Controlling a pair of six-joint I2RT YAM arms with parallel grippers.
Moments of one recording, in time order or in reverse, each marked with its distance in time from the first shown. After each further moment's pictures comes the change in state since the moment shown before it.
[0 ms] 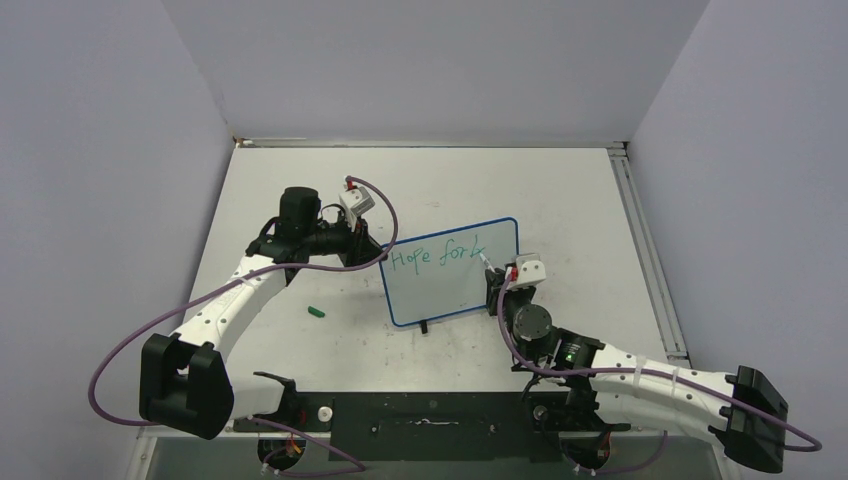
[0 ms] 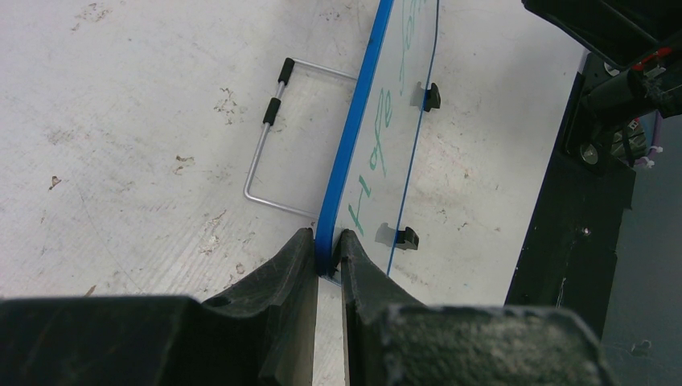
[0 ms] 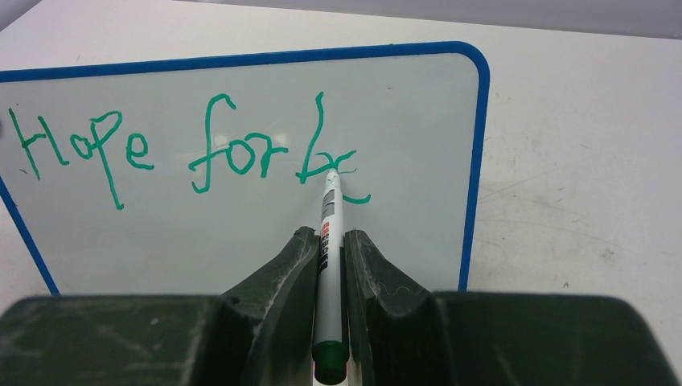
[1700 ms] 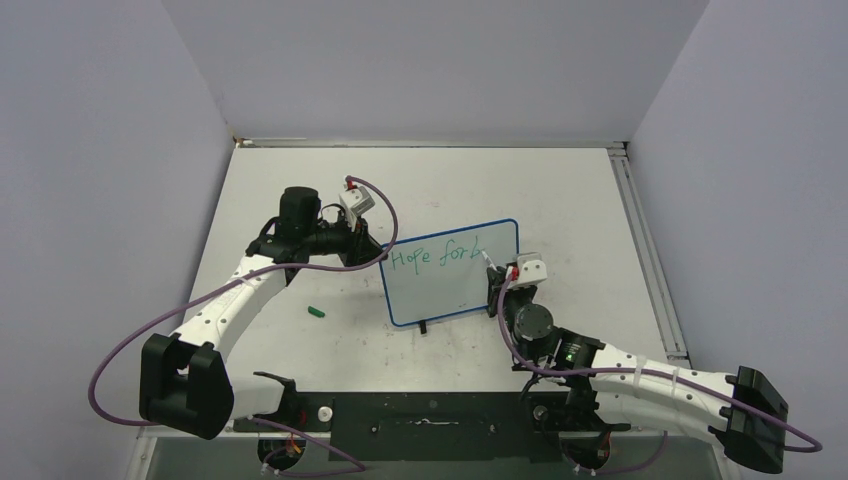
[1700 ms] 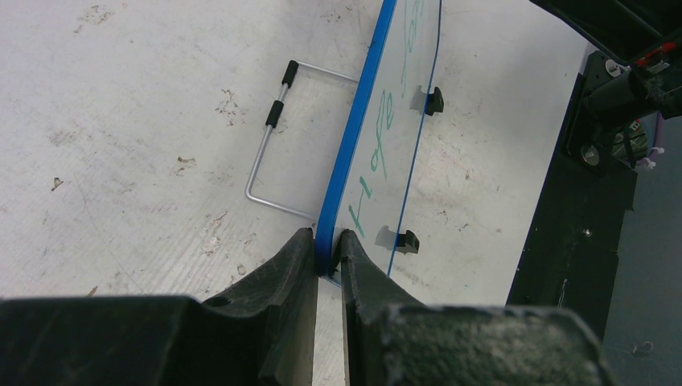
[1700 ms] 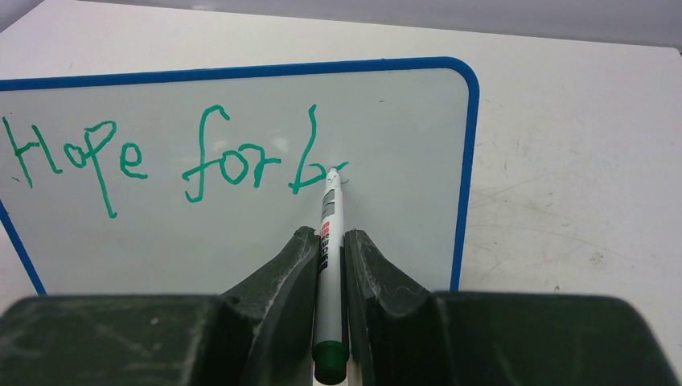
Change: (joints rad) left arm 0.000 0.000 0.000 0.003 -0.002 0.000; right arm -0.010 0.004 0.000 0.021 0.015 -0.028
